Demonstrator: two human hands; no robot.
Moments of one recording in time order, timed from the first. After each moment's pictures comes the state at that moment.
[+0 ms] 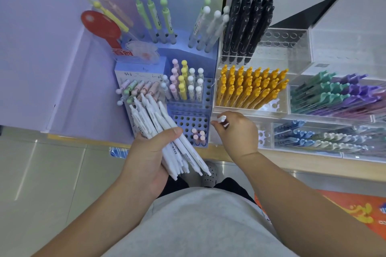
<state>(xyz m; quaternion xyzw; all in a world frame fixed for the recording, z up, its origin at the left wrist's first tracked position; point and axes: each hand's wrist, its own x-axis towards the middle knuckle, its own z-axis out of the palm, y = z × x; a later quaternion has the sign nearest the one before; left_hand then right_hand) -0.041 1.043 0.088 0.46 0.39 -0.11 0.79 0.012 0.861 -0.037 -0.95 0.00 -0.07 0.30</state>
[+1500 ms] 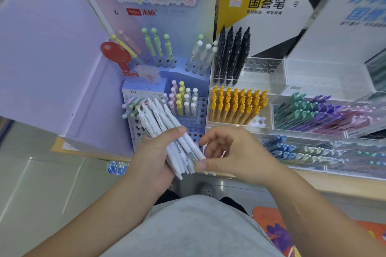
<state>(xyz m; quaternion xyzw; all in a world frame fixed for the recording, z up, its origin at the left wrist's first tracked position) -0.033 1.019 0.119 0.45 0.37 -0.11 0.81 -0.012 0.836 0.120 -0.74 -0.10 0.30 0.59</state>
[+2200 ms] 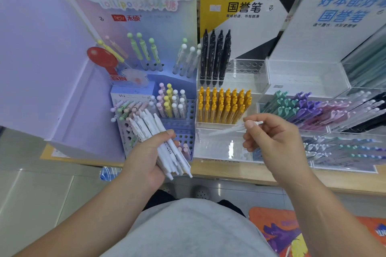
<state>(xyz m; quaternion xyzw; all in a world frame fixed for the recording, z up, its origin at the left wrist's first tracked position) -0.030 1.013 0.106 0.43 0.42 -0.15 0.78 -0.025 0.773 0.110 -0.73 0.08 0.02 0.67</state>
